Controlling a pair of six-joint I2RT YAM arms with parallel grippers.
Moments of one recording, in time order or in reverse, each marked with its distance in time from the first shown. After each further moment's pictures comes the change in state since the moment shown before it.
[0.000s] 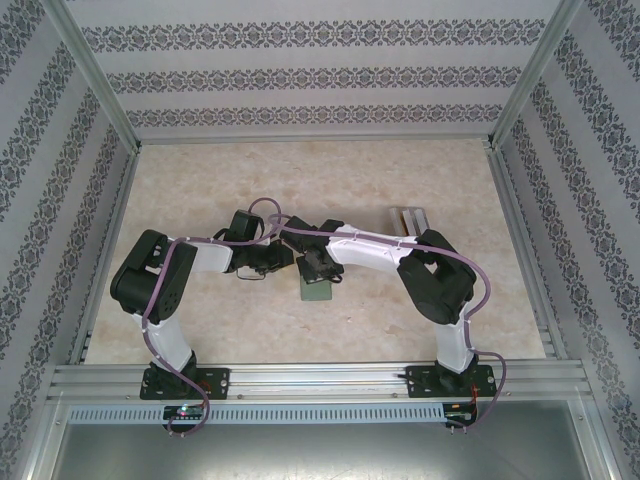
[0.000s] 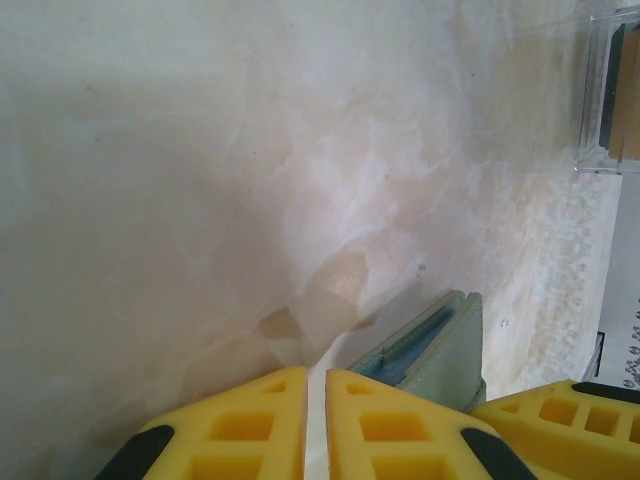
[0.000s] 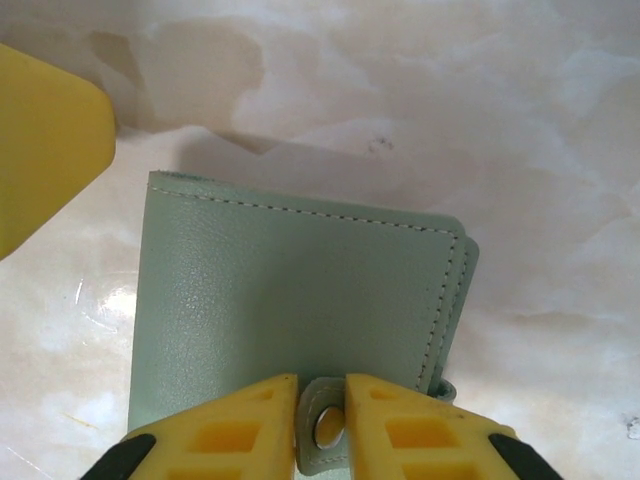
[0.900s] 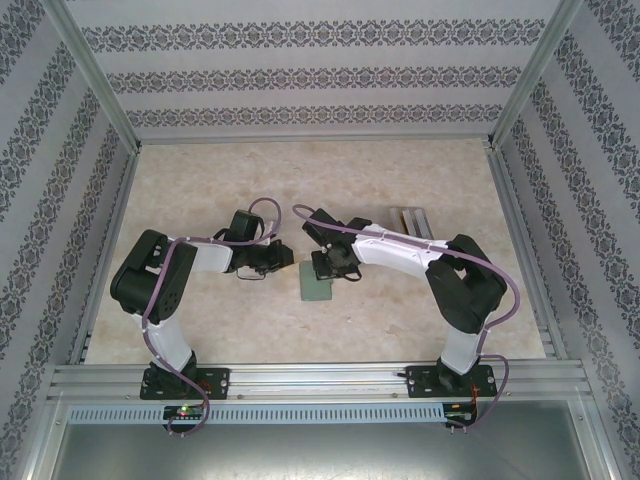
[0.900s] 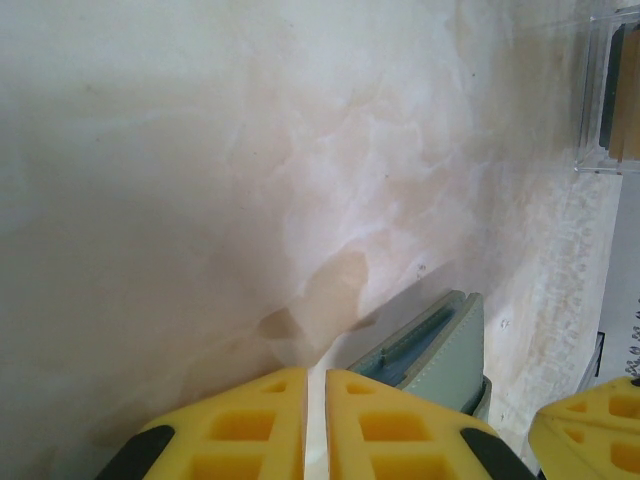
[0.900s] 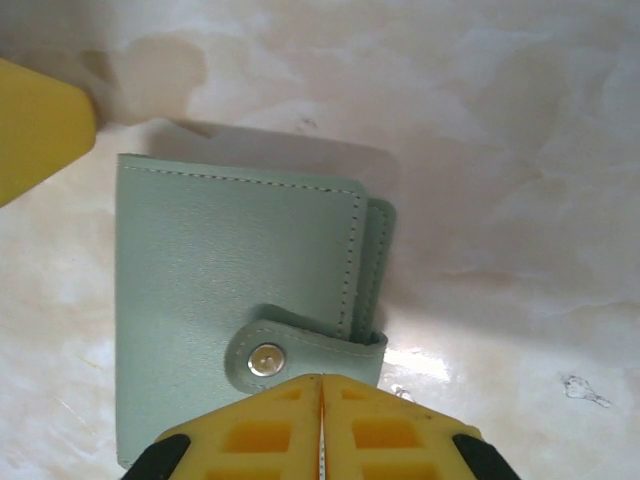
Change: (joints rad) left arm 0.000 0.000 0.000 0.000 0.000 0.000; right arm -0.088 -0.159 -0.162 0.099 -0.121 -0.013
